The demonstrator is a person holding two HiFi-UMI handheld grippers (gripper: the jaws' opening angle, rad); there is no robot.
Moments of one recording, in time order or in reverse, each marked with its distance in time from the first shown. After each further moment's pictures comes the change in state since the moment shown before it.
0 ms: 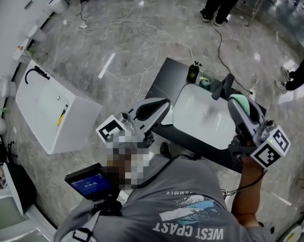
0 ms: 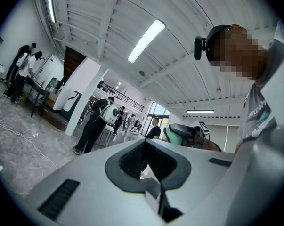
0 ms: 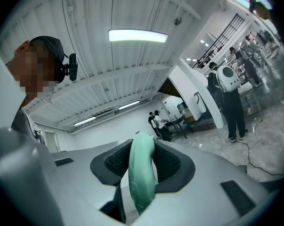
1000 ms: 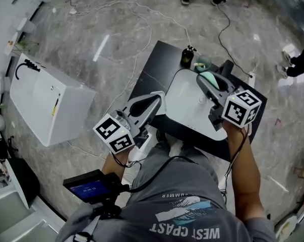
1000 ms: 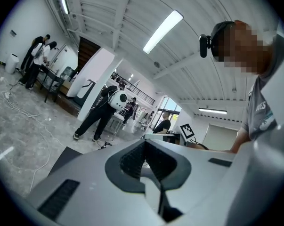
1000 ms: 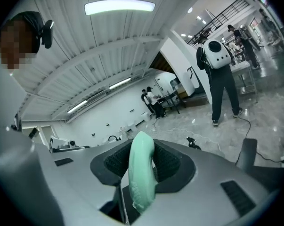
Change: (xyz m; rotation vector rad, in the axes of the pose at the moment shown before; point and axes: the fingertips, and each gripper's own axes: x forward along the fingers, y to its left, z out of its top) left arm 0.021 0.045 -0.076 -0.125 0.089 0.121; right arm 0.075 -0.131 -0.124 0.068 0.296 -0.064
